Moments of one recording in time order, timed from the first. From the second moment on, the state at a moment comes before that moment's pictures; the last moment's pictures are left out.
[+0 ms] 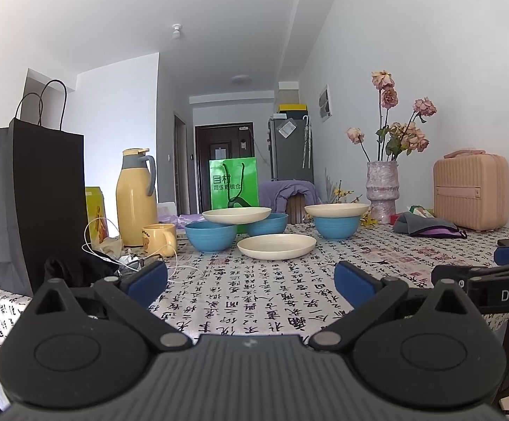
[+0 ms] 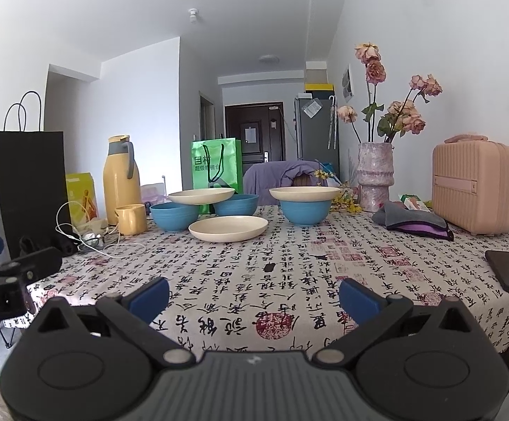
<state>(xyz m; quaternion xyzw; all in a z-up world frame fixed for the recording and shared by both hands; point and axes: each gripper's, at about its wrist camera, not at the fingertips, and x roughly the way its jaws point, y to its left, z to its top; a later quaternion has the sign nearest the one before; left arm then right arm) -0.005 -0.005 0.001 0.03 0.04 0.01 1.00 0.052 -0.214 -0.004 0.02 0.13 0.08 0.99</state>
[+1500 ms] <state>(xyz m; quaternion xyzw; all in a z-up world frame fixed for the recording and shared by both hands) 0.068 0.026 0.011 0.01 0.05 0.03 1.00 0.124 -0.189 0.000 0.00 0.12 0.09 0.99</state>
